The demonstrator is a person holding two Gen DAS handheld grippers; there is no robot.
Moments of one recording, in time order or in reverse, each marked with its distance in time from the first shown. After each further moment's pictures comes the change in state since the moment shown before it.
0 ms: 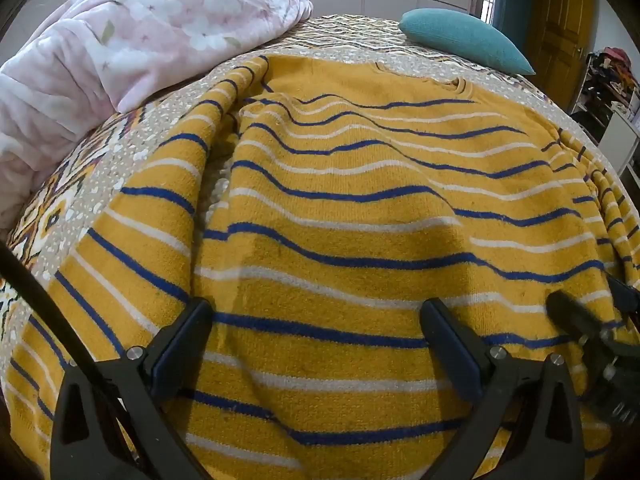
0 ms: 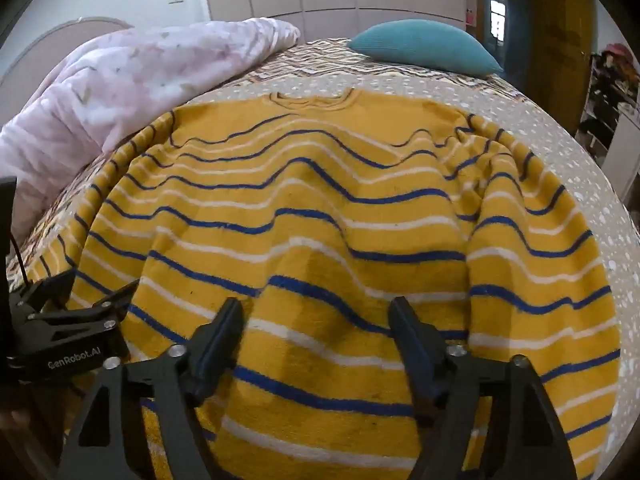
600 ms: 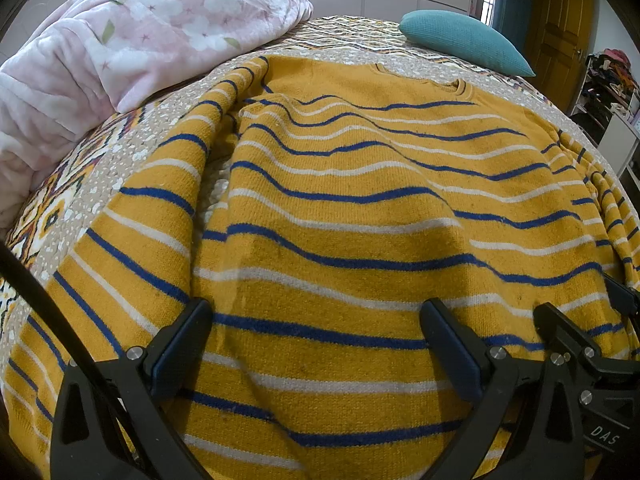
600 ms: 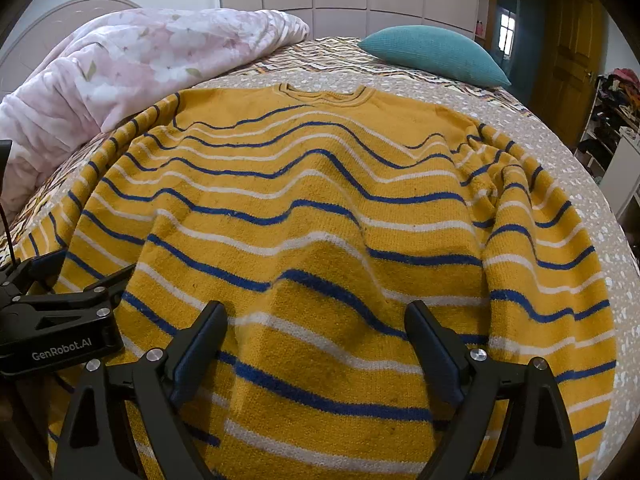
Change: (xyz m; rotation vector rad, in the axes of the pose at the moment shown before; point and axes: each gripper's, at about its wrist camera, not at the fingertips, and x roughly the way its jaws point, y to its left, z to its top) left arm 0.000 -0.001 0.000 0.000 0.001 0.000; right arm -0.002 0.011 -0.001 -0.061 0.015 -0.037
